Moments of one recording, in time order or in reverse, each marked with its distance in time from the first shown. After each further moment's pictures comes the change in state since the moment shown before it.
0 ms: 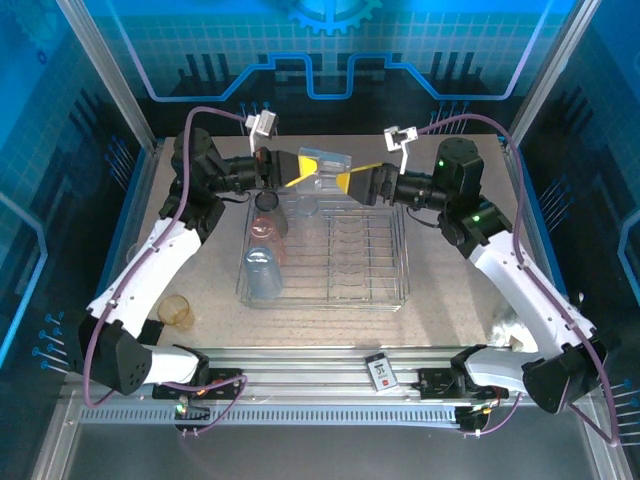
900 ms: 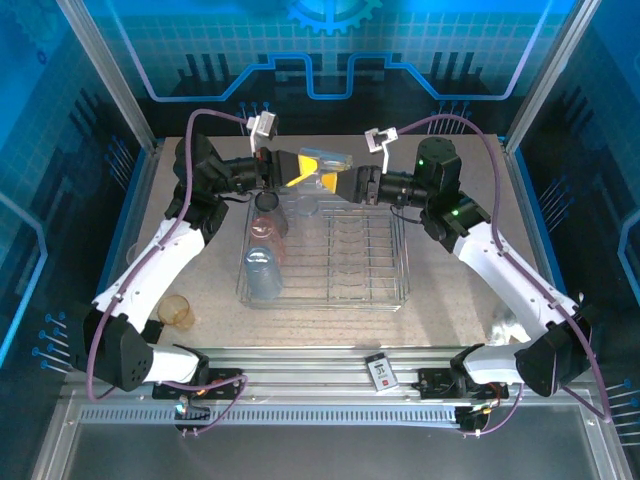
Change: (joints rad) left arm 0.002 0.018 -0.049 0.150 -0.003 -0.098; right arm 0.047 0.091 -0.005 0.082 -0.014 0.053
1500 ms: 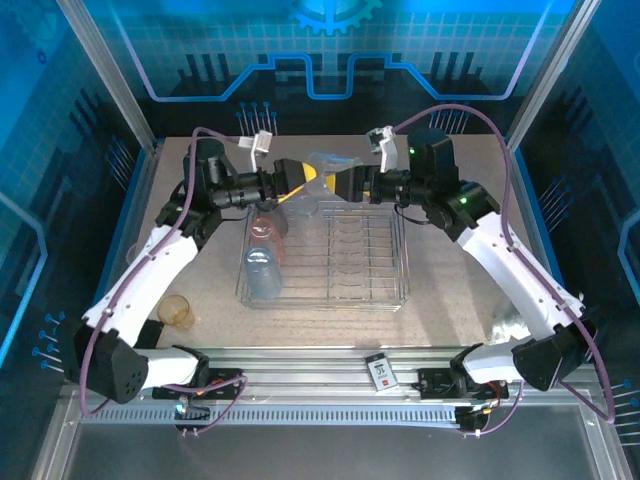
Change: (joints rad) left arm 0.004 -0.085 0.022 -0.653 -0.365 0.417; right arm 0.037 0.047 0.240 -0.546 0.320 -0.246
